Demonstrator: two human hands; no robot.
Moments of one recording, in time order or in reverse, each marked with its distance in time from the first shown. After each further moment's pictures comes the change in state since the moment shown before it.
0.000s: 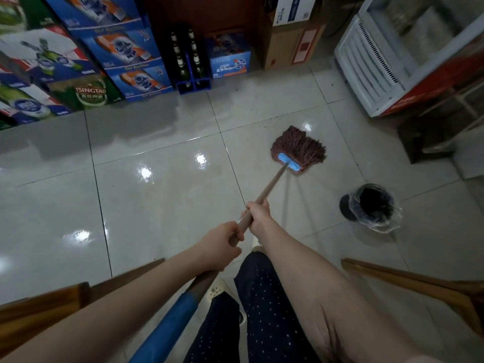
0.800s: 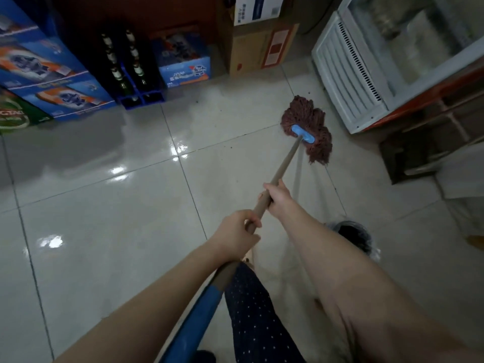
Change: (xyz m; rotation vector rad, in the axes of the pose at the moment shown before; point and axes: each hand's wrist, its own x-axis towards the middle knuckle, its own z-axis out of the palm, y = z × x) left_hand 0.293 0.210 -0.053 -0.103 0.016 0.131; right_hand 0.221 -0.313 -0.041 0.016 0.049 -0.030
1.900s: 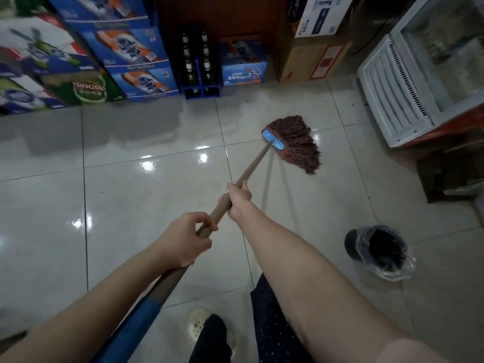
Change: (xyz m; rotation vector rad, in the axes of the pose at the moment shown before) left_hand -0.205 -0.171 -0.073 -0.008 0.211 -0.130; right_hand -0.141 0.203 0.151 -0.073 -0.216 0.043
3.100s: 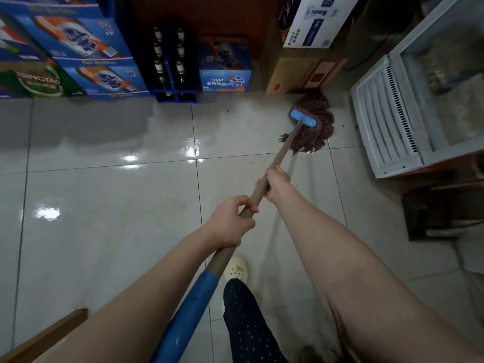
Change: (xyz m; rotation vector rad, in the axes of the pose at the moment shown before) left_hand 0.220 0.174 0.073 -0.312 -0.026 0.052; right_hand 0.157 -0.243 -0.098 -0.116 0.166 -0.089
